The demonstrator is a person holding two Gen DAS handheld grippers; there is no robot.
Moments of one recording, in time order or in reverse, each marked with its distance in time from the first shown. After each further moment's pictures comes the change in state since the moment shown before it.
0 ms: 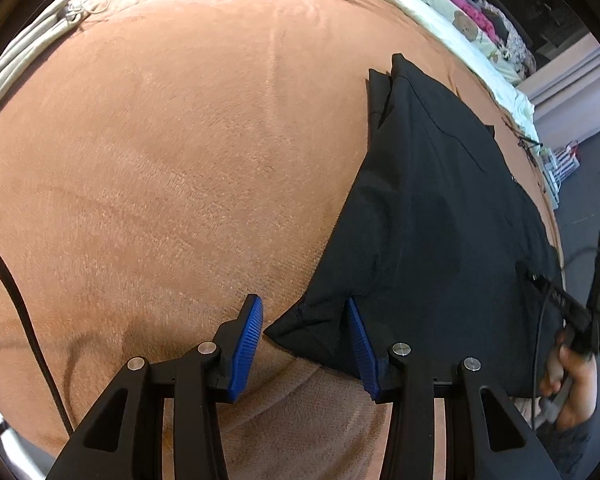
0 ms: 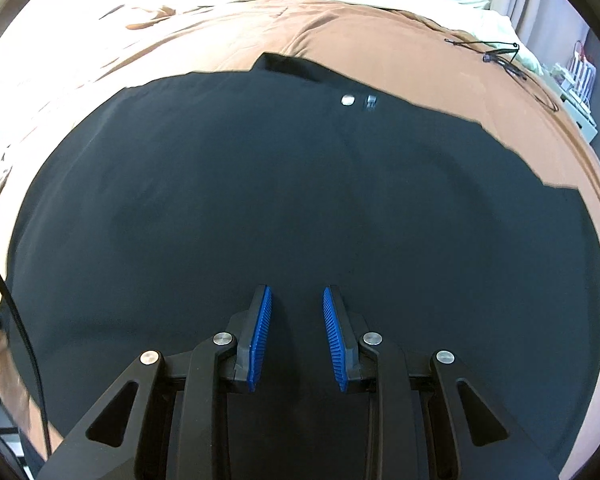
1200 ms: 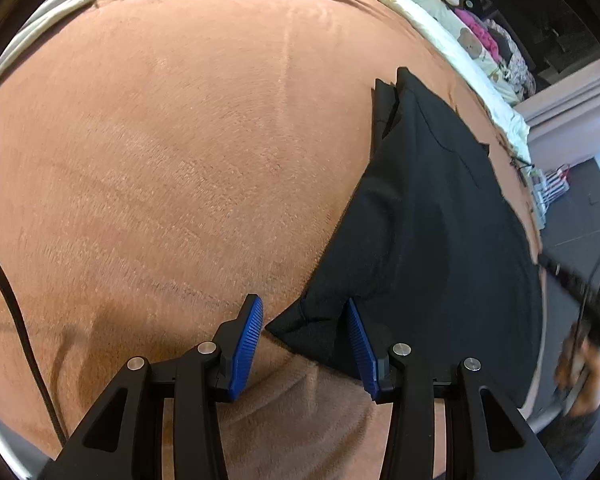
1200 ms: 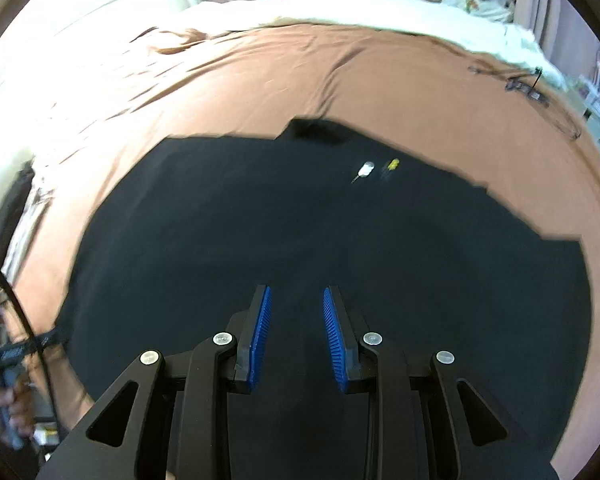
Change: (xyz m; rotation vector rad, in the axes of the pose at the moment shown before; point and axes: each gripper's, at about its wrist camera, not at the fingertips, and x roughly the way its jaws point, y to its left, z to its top) left arm -0.007 0.011 -0.002 -0.087 -0.001 -0.081; right arm -0.002 -0.011 0.013 -0.040 -0.041 0.200
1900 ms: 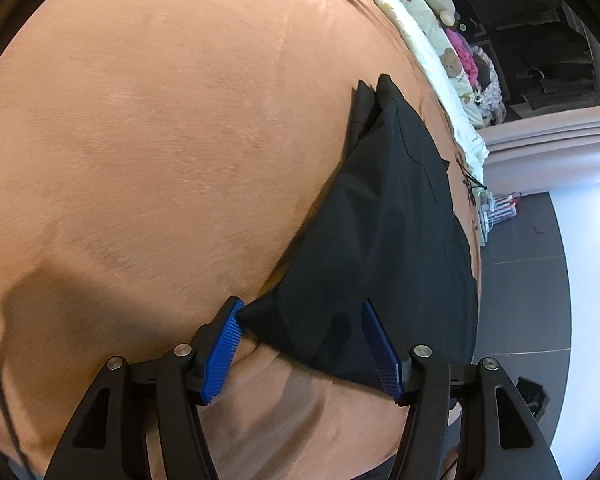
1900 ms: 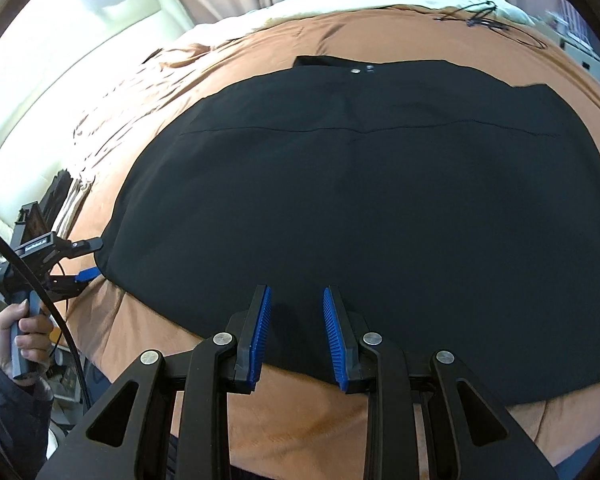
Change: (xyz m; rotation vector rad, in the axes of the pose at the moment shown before) left arm 0.003 0.013 0.001 -0.118 0.060 -0.239; right arm -0.031 -0.003 -0.130 0.185 -0.071 0.080
